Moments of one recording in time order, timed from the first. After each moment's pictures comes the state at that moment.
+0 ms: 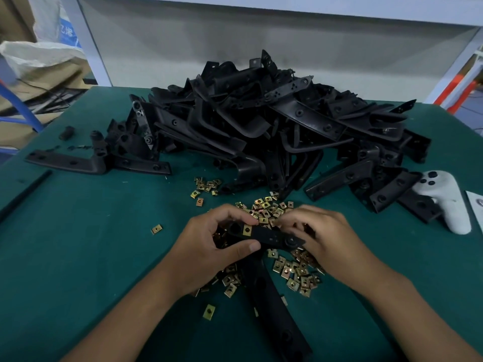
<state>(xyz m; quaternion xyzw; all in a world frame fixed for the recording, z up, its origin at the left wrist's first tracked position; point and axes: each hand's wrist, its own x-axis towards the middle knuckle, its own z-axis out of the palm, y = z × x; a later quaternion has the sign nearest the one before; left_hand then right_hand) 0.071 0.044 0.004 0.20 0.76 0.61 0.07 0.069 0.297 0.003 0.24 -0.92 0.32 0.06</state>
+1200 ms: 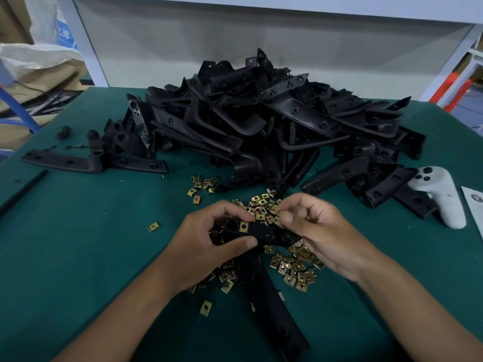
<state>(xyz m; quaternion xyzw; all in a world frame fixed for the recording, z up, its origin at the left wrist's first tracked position) 0.070 0.043 0.002 0.22 0.76 0.61 0.06 0.076 0.279 0.020 0.07 -0.68 0.72 -0.14</state>
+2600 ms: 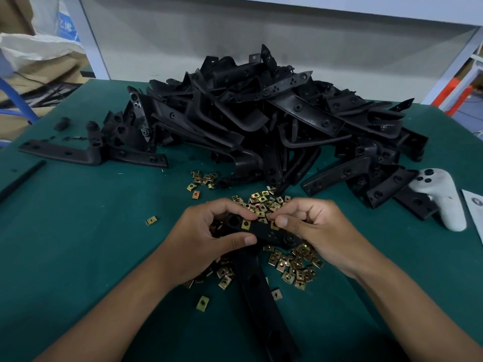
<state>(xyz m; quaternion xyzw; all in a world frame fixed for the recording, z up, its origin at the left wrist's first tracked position) 0.068 0.044 -0.003 0.22 0.75 0.62 0.08 0.073 0.283 0.014 0.09 -0.76 0.63 -0.11</state>
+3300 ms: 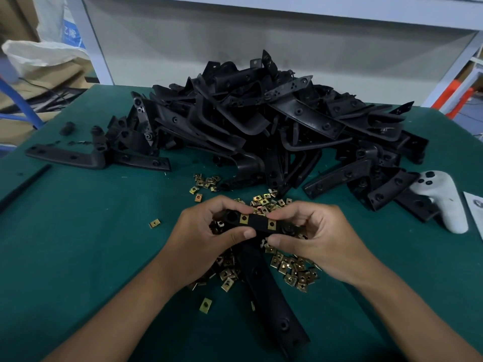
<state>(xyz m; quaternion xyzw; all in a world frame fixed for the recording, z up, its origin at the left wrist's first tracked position) 0.071 0.048 0.001 0.18 0.76 0.63 0.02 0.086 0.277 0.020 0.15 -0.75 0.64 -0.08</state>
